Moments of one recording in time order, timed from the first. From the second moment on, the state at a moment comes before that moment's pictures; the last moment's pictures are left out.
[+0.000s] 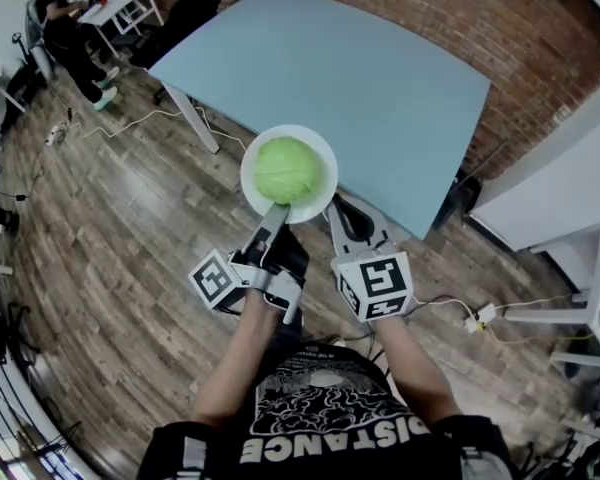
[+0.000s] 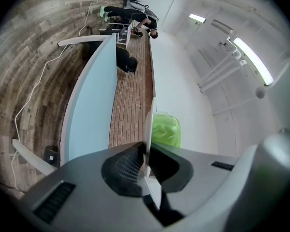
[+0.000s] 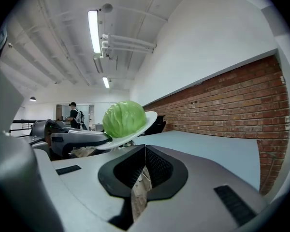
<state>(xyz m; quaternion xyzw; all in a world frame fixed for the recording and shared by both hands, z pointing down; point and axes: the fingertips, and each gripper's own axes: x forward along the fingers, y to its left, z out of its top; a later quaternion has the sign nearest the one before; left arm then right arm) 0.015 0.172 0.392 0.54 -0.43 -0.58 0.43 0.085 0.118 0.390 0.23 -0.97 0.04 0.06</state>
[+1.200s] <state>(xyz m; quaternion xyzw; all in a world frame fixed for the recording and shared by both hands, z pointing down) -0.139 0.109 0.403 0.55 -0.39 -0.57 0.46 -0.054 0.061 0.400 0.29 -0.95 0.03 0.10</state>
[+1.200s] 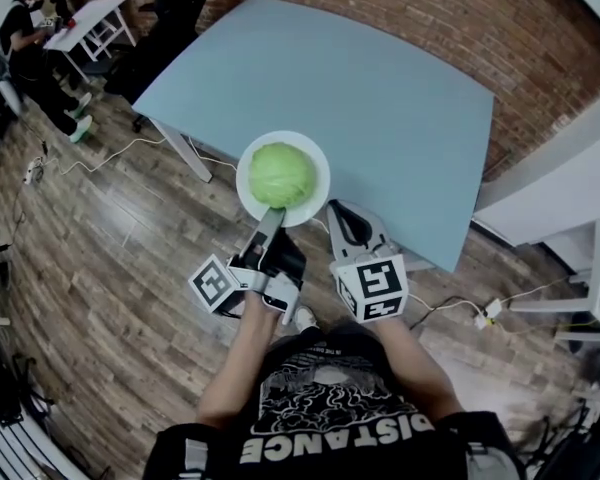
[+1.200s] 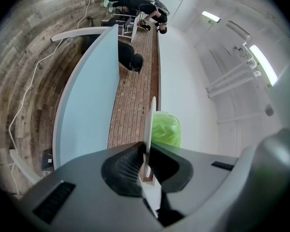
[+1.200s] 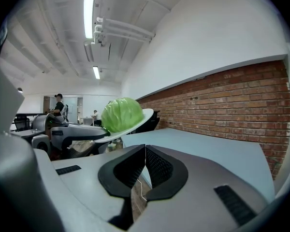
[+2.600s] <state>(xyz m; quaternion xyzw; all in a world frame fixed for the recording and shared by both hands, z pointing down) -0.141 -0.080 0.412 0.57 -0.39 -0.52 0.51 -0.057 -0.126 0.410 0.34 -0.94 0.06 0.08</state>
